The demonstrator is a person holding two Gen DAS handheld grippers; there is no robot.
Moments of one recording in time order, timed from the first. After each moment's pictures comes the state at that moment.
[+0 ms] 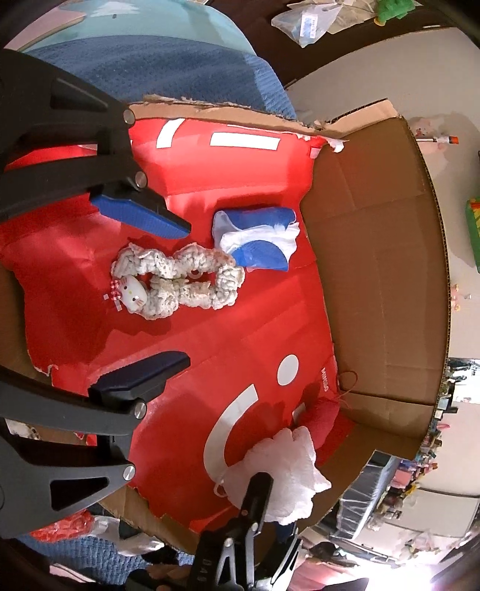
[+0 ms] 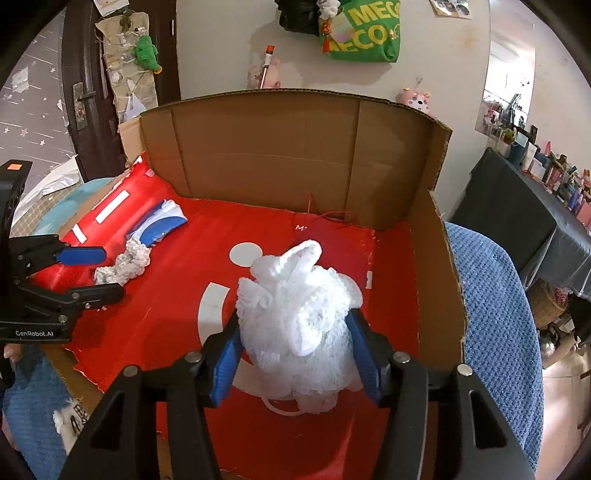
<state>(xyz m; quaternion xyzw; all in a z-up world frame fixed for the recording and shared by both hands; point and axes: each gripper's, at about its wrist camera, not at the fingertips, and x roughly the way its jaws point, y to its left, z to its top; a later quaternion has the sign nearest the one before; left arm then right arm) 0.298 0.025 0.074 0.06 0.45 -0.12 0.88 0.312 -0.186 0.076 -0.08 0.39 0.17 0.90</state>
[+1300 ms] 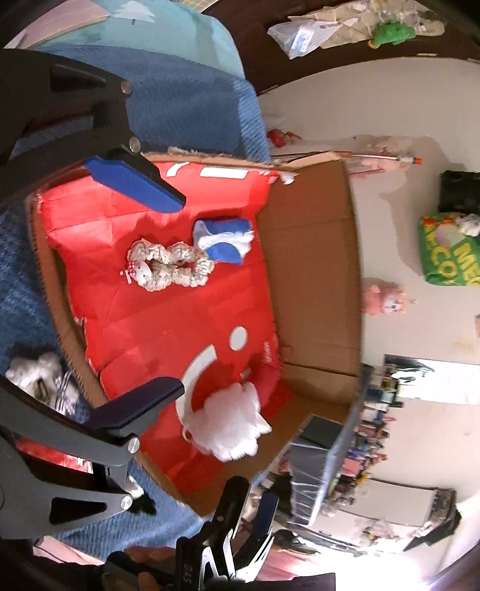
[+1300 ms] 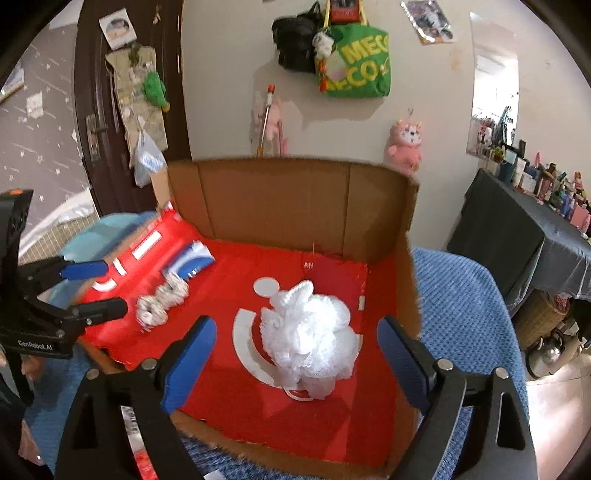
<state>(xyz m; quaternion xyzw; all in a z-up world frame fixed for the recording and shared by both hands) 0.233 0.033 0.131 0.02 0.35 -0.13 0.93 0.263 -0.199 0.129 -0.05 0.32 0.18 0.93</state>
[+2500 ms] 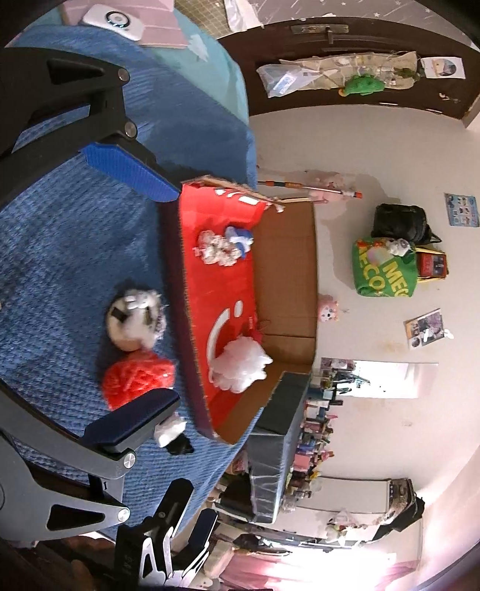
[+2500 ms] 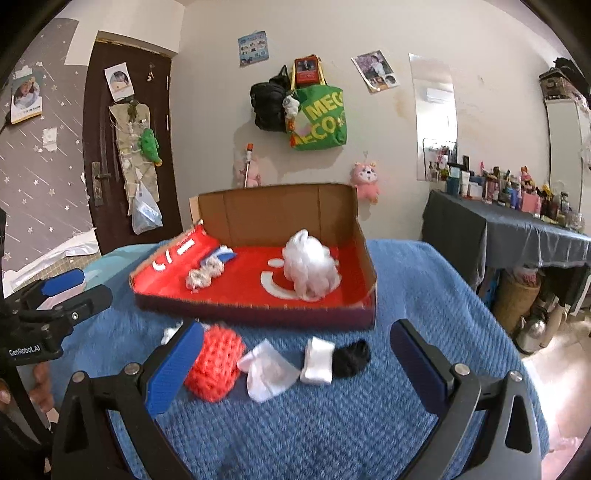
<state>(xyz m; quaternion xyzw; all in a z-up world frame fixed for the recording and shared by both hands) 0.047 0.012 0.113 0.00 0.22 -0.08 0.97 0.064 -0.226 0.105 0.01 0.22 0.12 0.97</state>
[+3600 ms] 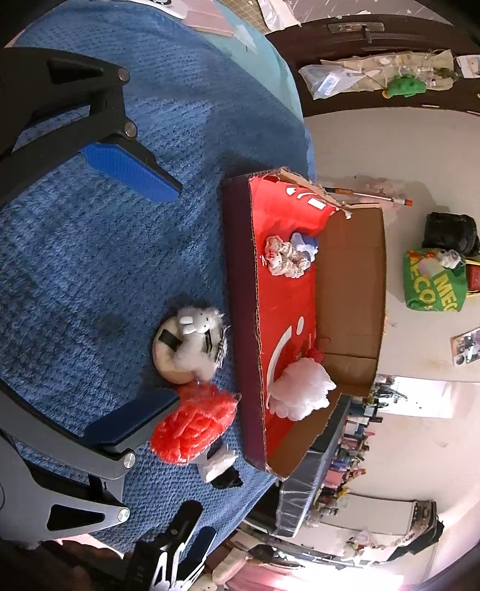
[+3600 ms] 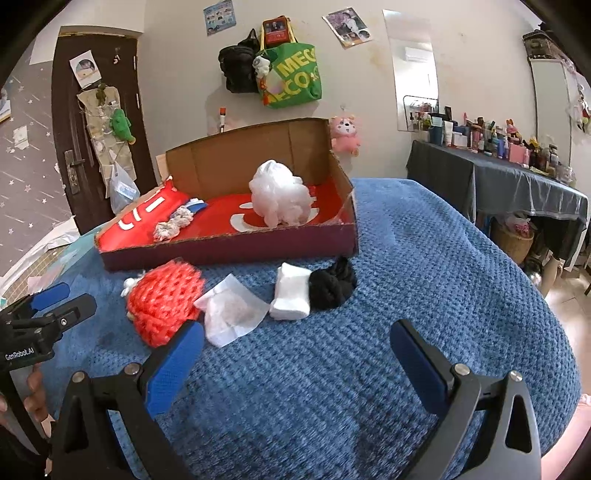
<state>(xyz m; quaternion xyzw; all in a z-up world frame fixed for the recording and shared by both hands) 0.078 0.018 0.065 -0.01 0.31 -0.06 0.95 0.081 -0.244 0.048 0.04 0.29 0.09 0.95</state>
